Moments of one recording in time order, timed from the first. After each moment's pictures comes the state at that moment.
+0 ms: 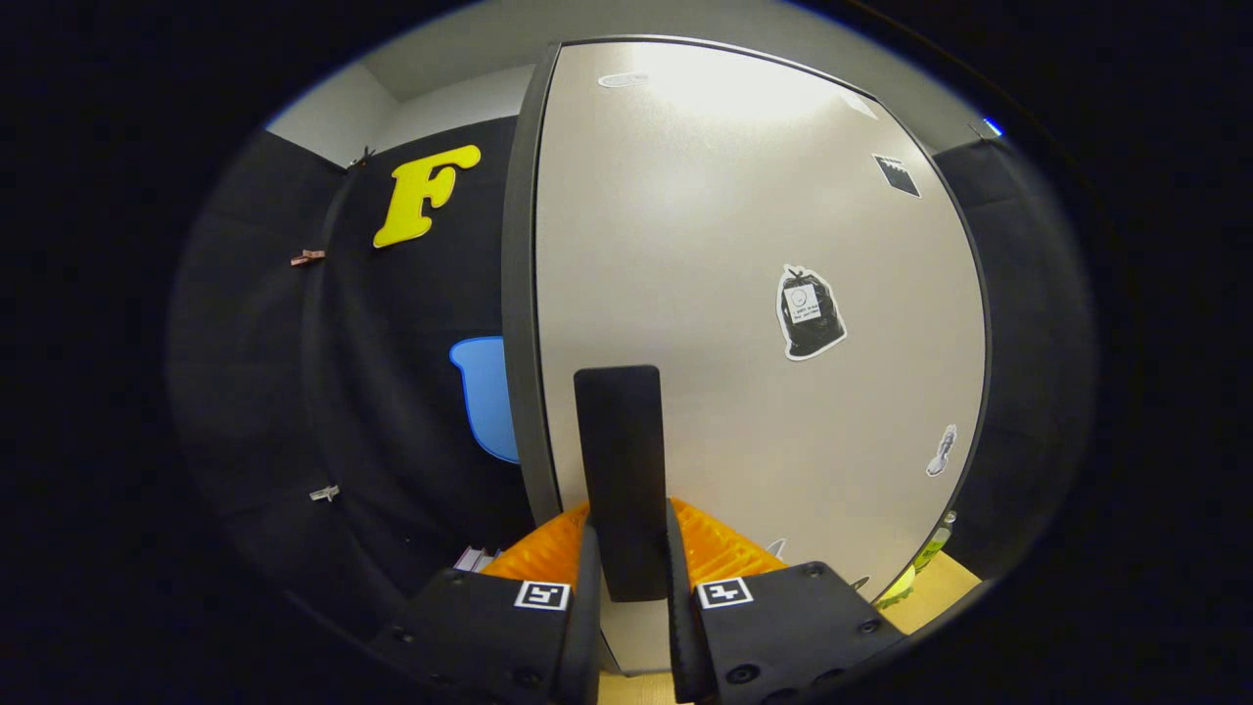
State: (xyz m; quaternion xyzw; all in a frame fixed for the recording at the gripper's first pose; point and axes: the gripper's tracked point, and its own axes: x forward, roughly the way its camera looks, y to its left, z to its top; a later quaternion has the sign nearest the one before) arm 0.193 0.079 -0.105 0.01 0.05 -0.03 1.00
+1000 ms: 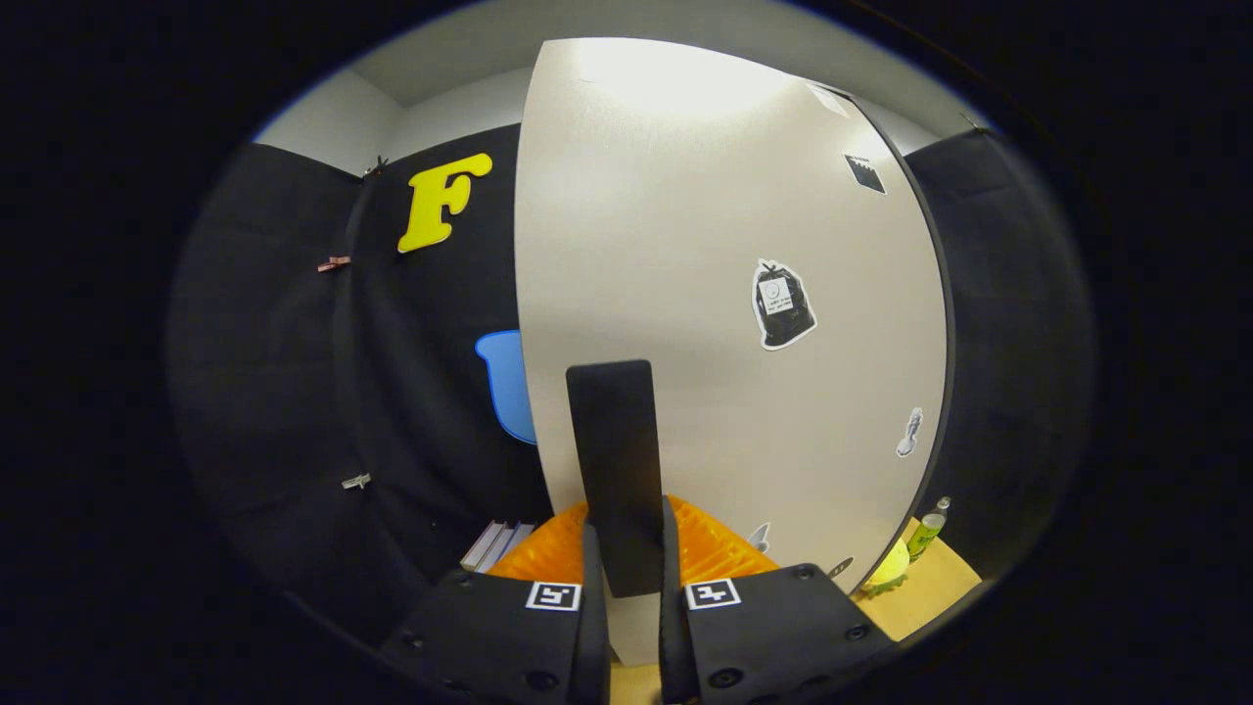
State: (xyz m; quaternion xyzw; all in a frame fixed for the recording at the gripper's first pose) arm 0.123 0.065 -0.098 0.02 0.08 0.02 1.00
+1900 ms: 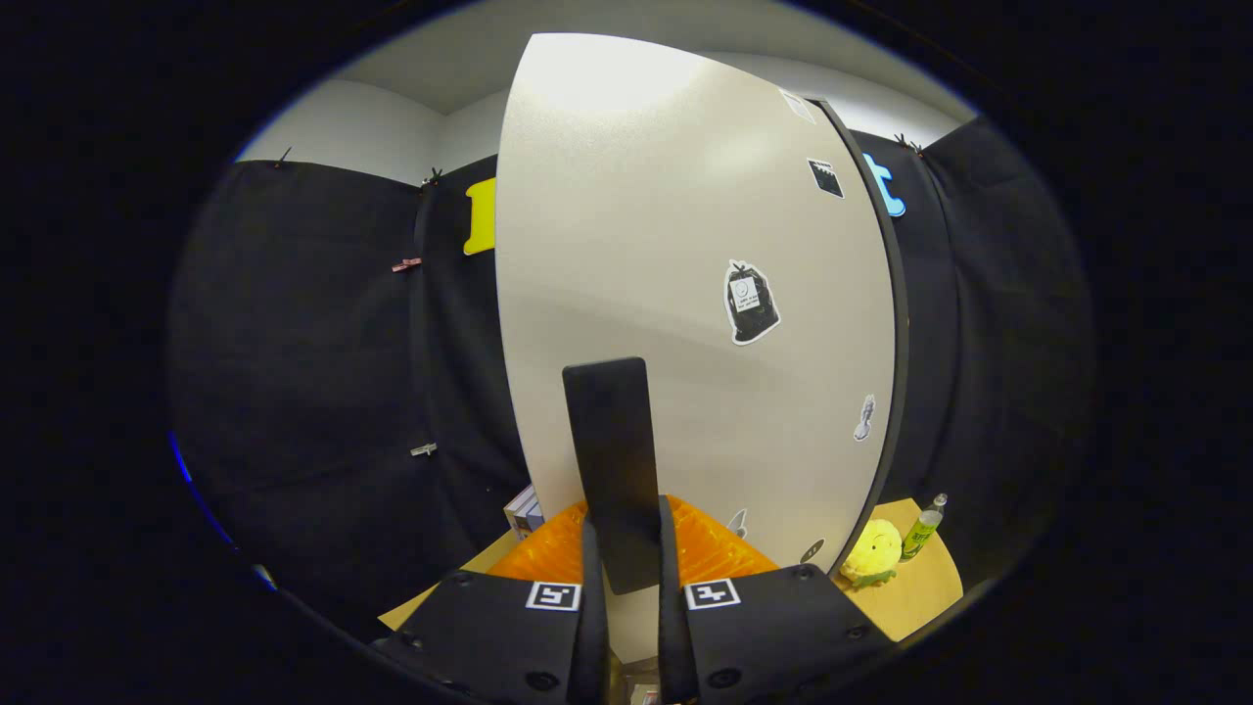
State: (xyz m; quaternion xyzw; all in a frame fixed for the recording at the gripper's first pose) arm 0.020 -0.001 -0.083 0.03 0.10 0.13 0.99
